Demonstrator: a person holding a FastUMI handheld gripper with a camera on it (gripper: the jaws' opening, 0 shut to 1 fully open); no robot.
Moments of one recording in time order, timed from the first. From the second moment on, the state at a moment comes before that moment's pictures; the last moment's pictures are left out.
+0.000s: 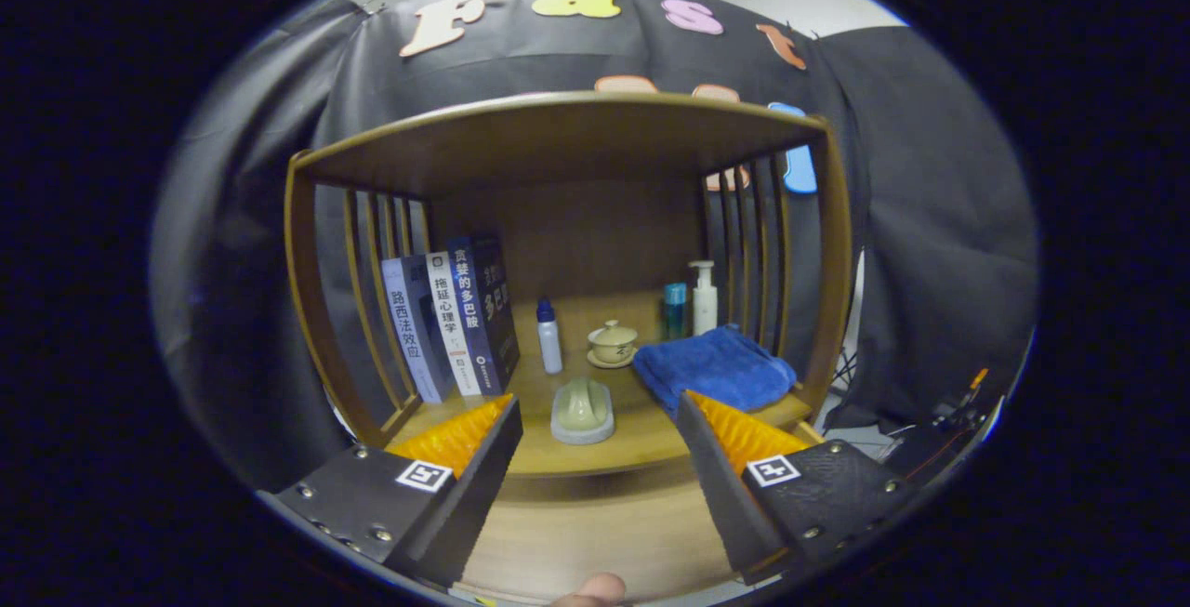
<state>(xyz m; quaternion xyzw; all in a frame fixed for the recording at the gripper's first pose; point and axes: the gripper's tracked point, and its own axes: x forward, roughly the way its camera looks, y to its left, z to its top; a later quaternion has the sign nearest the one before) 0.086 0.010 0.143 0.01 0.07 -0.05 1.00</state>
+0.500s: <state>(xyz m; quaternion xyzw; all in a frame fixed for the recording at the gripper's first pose) -0.008 0.016 0.088 0.00 0.07 -0.04 1.00</state>
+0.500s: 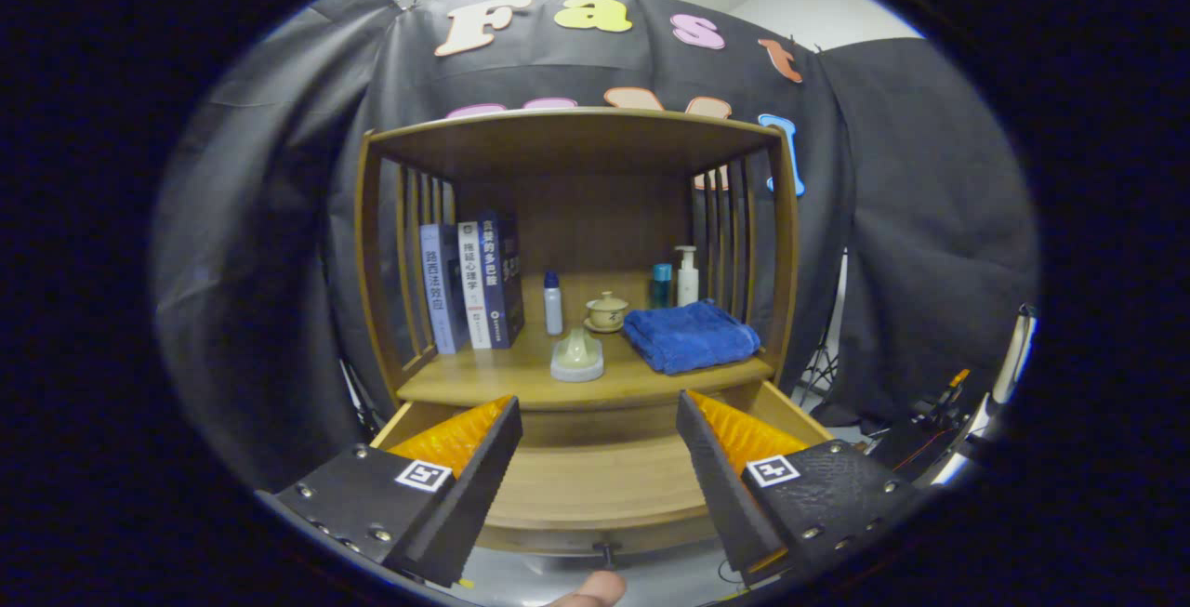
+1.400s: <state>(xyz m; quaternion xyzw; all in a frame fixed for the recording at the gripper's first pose) -0.058 -0.012 -0.058 0.01 0.07 -0.04 1.00</state>
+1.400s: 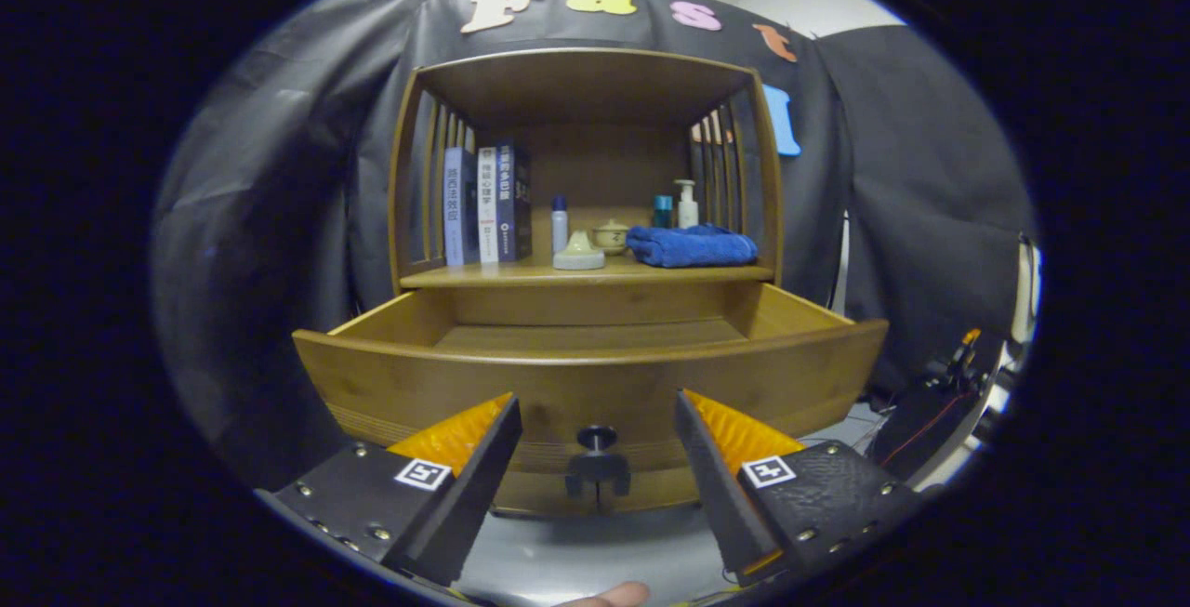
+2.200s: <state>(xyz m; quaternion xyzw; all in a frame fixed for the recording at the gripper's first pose) -0.012 -0.002 -0.099 0.00 0.09 -0.02 1.00</state>
